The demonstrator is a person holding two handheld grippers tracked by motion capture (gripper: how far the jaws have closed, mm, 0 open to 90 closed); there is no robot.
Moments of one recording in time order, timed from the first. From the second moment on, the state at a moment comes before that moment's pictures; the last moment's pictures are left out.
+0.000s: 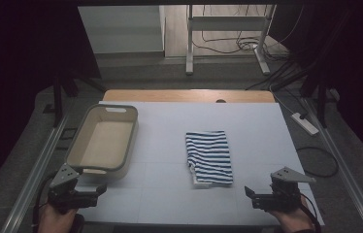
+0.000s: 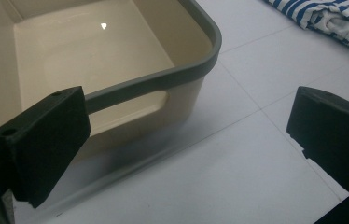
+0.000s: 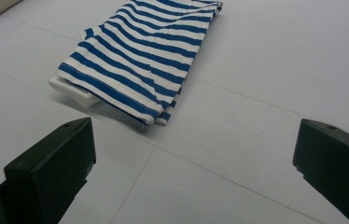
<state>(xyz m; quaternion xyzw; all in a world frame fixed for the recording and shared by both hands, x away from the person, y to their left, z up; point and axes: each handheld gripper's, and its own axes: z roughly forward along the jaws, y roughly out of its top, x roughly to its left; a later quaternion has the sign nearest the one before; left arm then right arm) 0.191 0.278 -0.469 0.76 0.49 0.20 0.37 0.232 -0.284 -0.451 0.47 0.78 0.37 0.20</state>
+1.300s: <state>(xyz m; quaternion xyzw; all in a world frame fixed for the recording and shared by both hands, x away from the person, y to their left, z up) 0.206 0.271 -0.464 0.78 0.46 0.16 0.38 0.239 -0.276 -0.447 0.42 0.81 0.38 0.18</state>
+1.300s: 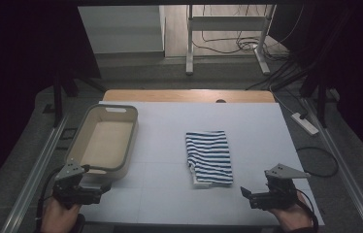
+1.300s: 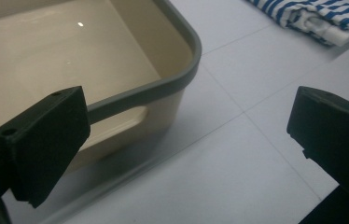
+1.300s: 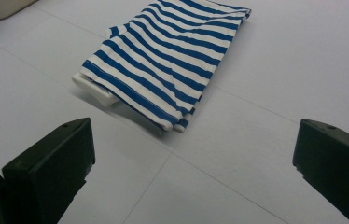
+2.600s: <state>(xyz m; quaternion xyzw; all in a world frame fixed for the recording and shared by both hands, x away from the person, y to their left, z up) 0.265 0.223 -0.448 0.80 0.44 0.14 0.39 0.268 -0.244 -0.439 0.37 0.83 0.40 0.12</state>
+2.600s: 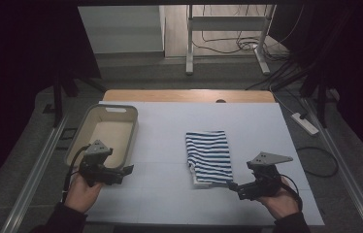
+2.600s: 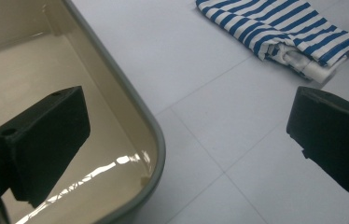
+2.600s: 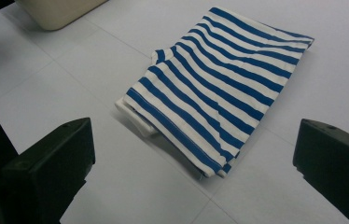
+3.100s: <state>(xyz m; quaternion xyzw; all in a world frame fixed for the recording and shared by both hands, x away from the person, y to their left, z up) 0.300 0.198 -0.446 0.81 0.42 0.12 0.39 0.280 -0.233 -0.445 0.35 0.85 0.38 0.12</state>
